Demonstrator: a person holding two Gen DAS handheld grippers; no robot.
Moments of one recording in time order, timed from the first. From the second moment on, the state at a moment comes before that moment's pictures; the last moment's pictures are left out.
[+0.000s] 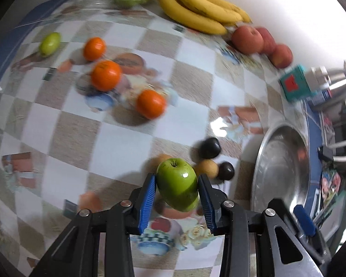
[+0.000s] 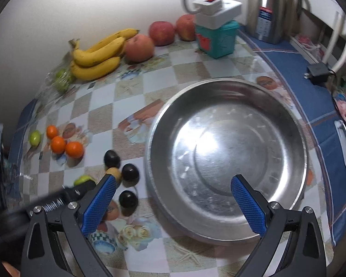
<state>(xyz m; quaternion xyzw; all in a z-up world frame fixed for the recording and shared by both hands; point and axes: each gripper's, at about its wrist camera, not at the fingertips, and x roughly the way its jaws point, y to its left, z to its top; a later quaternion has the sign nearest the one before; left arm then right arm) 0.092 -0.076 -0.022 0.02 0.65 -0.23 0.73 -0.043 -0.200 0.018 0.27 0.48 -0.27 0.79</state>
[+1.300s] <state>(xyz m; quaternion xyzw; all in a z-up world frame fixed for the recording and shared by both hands) 0.113 -0.037 -0.019 -0.03 0.65 -0.19 0.73 0.008 -0.140 -0.036 0.19 0.56 -0.18 0.78</state>
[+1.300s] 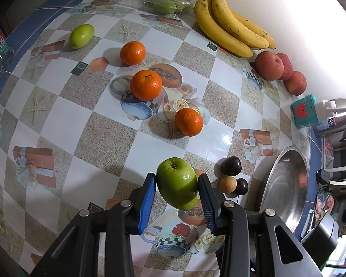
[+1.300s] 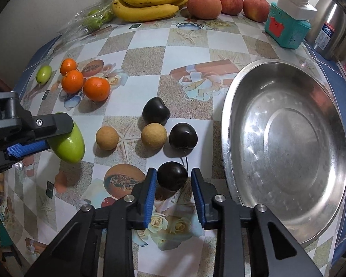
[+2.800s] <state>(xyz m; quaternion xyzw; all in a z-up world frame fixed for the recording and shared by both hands) 0.130 -0.014 -0.029 -0.02 0.66 -0.19 0.72 -0.014 -0.162 -0.001 0.23 0.52 -0.20 0.80</state>
